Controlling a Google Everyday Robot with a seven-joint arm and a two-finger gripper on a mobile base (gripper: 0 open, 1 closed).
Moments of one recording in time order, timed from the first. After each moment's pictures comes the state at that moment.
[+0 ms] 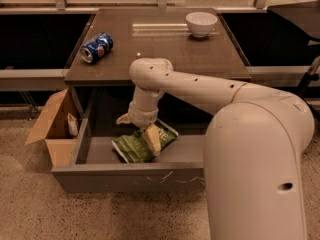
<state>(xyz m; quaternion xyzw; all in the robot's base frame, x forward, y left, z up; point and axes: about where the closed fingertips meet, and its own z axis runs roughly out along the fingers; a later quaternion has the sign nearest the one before) 0.605 0.064 0.618 -0.92 0.37 0.14 0.08</state>
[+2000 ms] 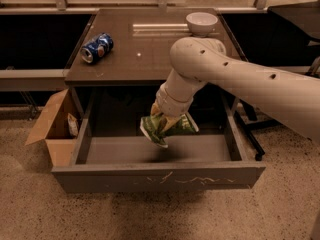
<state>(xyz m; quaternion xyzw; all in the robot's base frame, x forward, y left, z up) 0.581 -0.011 0.729 -0.89 0.41 0.04 0.18</state>
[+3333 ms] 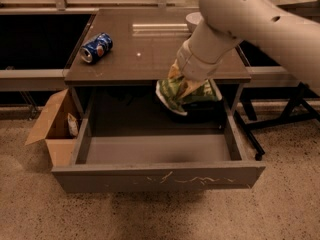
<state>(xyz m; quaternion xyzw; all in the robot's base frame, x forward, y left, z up) 0.591 -0.058 0.856 -0.88 0.42 -0.04 0.21</state>
